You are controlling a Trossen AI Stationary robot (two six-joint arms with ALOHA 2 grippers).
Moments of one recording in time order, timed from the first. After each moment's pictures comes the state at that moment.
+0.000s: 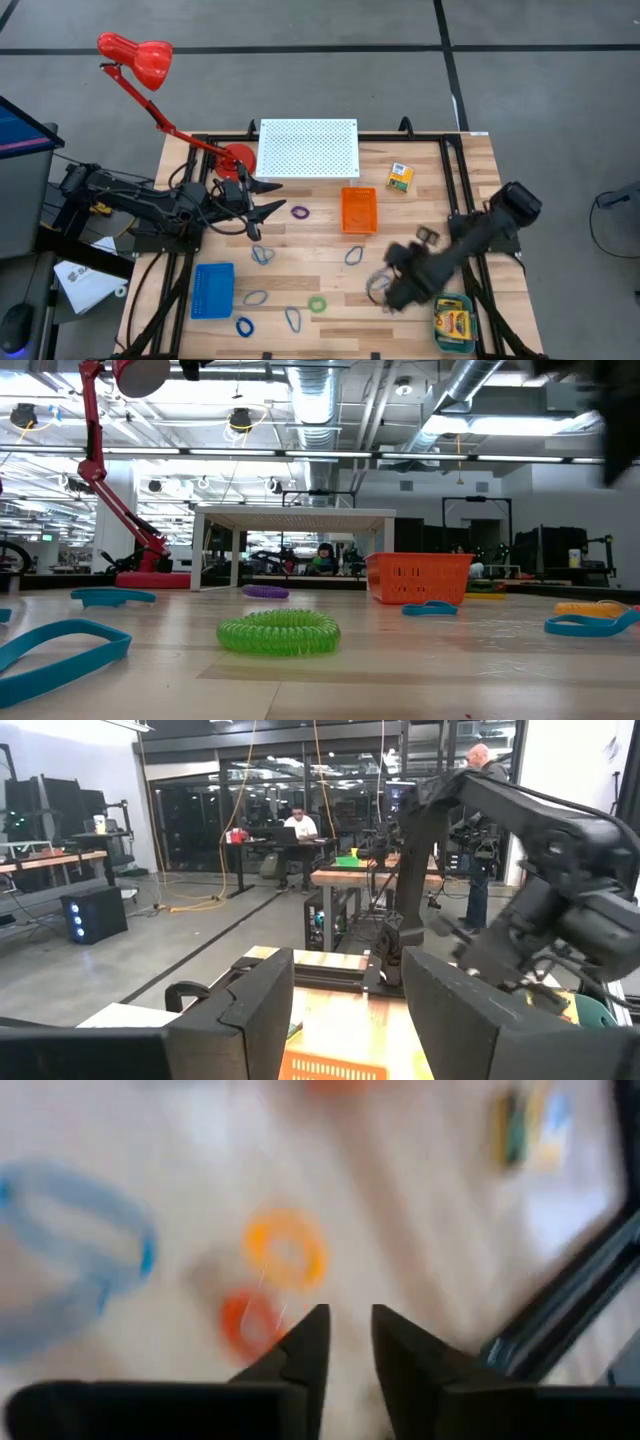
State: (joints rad) left arm -0.22 0.93 0.60 0.47 -0.48 0.07; right arm 0.64 1.72 1.31 -1.47 0.42 1.15
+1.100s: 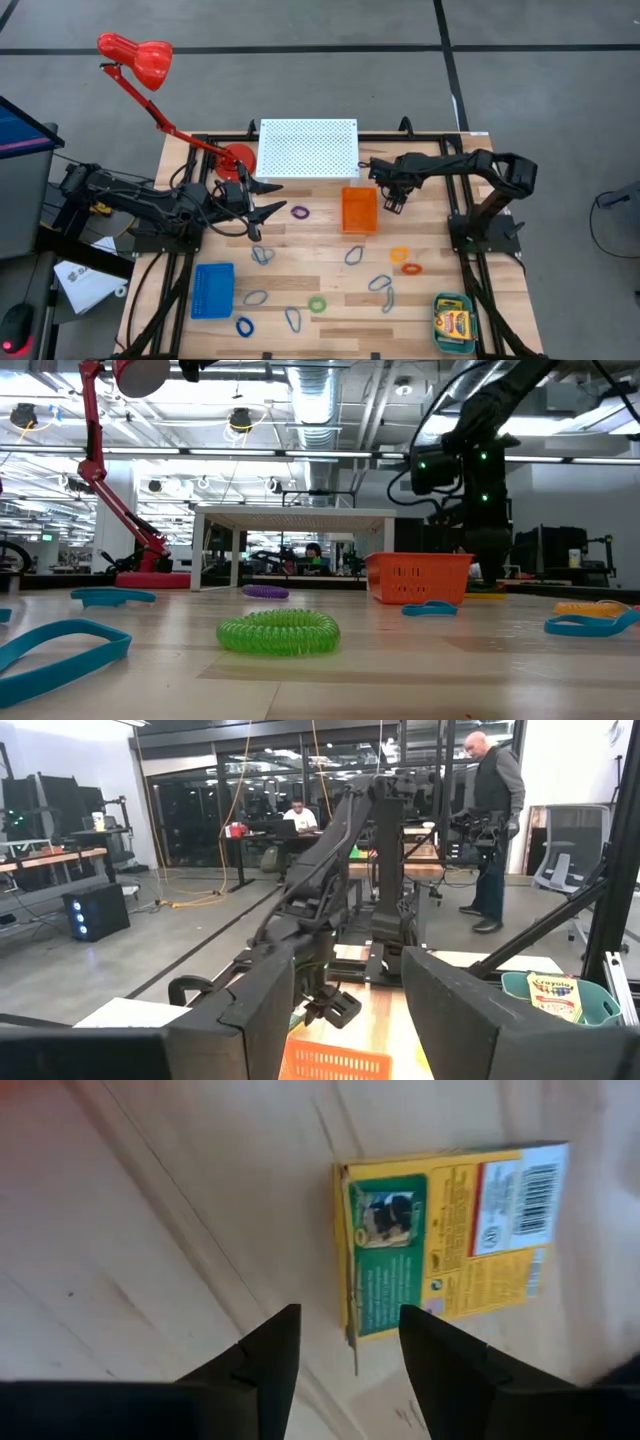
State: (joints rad) left arm -0.22 0.93 0.60 0.44 -0.48 0.08; right arm -0.42 1.62 0.89 -0.84 0.30 0.04
